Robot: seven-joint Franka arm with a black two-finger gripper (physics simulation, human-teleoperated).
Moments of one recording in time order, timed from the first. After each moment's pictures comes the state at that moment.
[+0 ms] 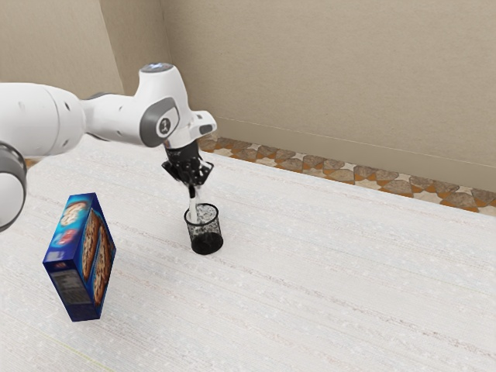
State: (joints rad) arm 0.00 0.43 0.05 -1.63 -0.03 2.18 -0.08
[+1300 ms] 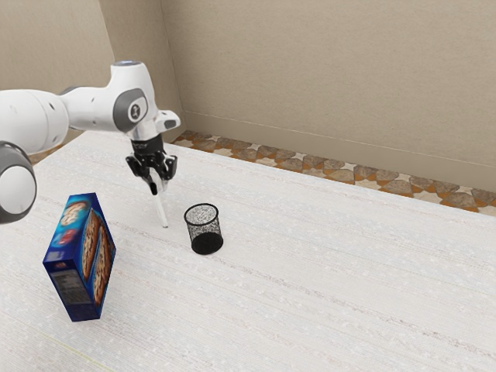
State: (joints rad) arm 0.31 0.67 -0.12 -1.31 0.07 1.93 -0.04
